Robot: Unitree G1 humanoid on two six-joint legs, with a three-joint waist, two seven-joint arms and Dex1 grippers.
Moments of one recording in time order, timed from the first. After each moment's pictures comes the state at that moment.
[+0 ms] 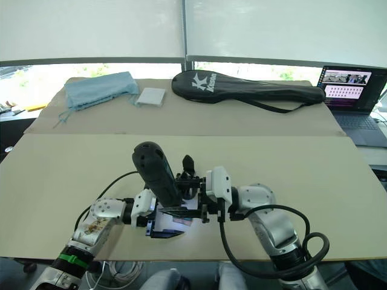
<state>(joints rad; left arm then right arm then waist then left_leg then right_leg) -0.23 0.47 -0.24 0.15 -0.23 -0.09 -1.30 -0.29 -0.39 0.26 -0.36 0.45 0.15 1.08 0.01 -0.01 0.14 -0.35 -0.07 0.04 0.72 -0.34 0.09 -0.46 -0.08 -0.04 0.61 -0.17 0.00</state>
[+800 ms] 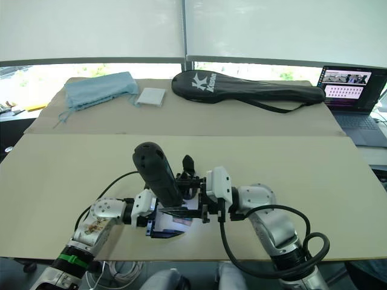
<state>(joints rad) -0.23 0.47 -0.24 0.15 -0.23 -0.09 -1.30 -0.29 -0.39 0.26 -0.36 0.45 0.15 1.08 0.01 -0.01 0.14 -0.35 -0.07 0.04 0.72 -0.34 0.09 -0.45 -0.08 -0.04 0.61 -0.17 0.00</state>
